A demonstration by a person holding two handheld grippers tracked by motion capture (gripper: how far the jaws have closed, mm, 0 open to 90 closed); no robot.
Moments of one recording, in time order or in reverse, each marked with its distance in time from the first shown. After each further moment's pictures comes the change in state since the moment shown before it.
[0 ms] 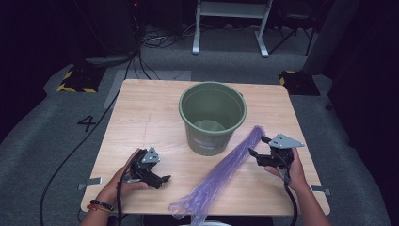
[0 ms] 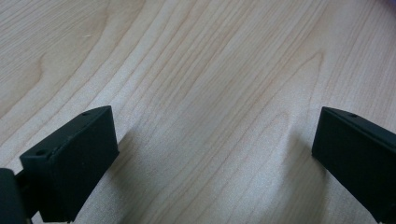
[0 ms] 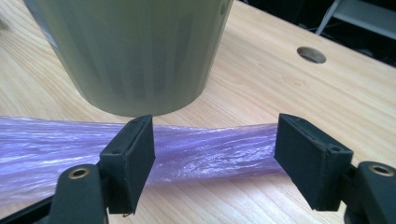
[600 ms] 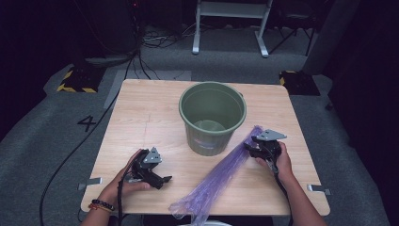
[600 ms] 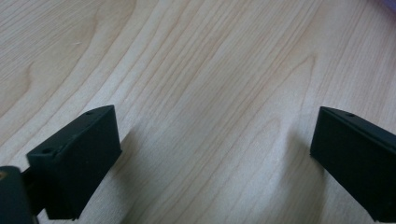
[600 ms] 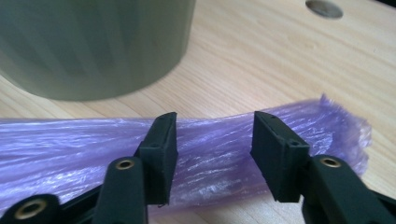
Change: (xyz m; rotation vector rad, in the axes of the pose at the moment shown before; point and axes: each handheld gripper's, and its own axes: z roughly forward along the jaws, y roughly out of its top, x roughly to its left) left arm -0.003 0.005 0.003 0.007 -0.012 0.016; right arm -0.013 -0.014 0.057 0.121 -0.030 0.040
